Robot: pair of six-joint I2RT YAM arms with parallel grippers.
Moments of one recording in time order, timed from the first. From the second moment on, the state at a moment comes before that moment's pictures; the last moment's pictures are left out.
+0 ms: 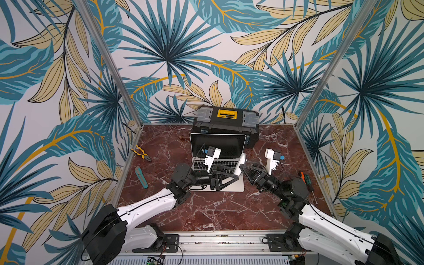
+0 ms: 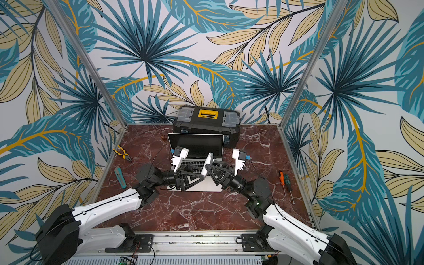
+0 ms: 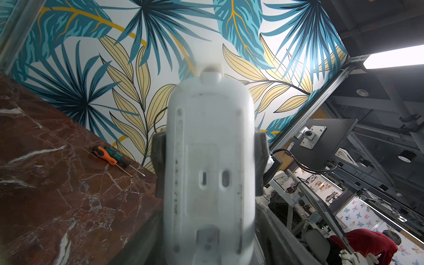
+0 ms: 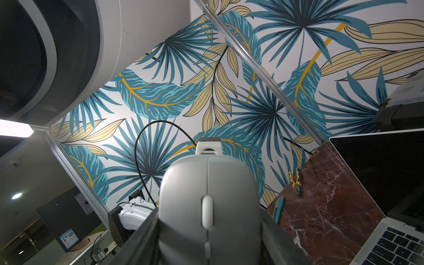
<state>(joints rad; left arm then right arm) -0.76 1.22 0.65 0.88 0.79 -0.95 0.84 0.87 0.45 0.85 -0.33 0.92</state>
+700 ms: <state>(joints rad) -0.76 1.09 0.65 0.58 0.73 -0.83 0.84 0.77 0.45 0.68 -0.22 0.82</state>
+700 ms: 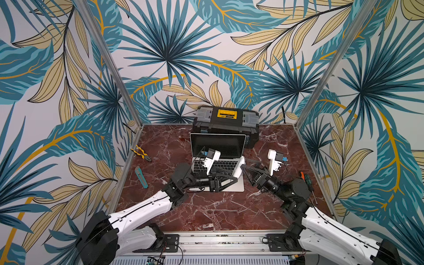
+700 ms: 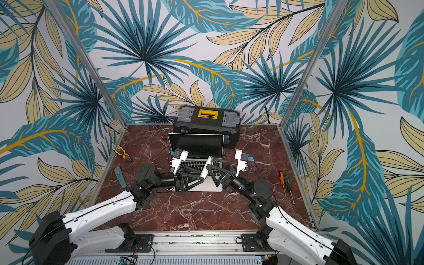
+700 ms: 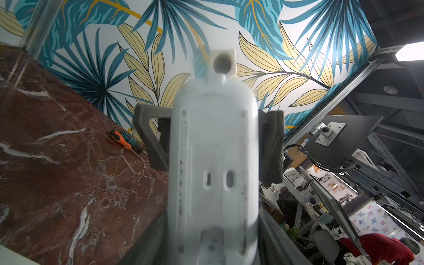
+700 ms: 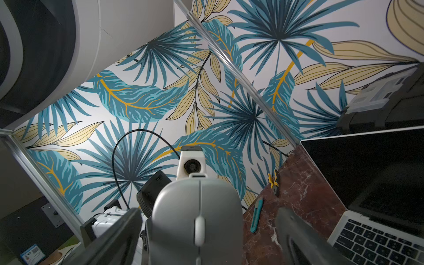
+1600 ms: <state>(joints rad) -1.20 1.46 0.85 -0.46 0.01 -0.20 0.84 0.50 0.55 -0.15 0.26 0.56</state>
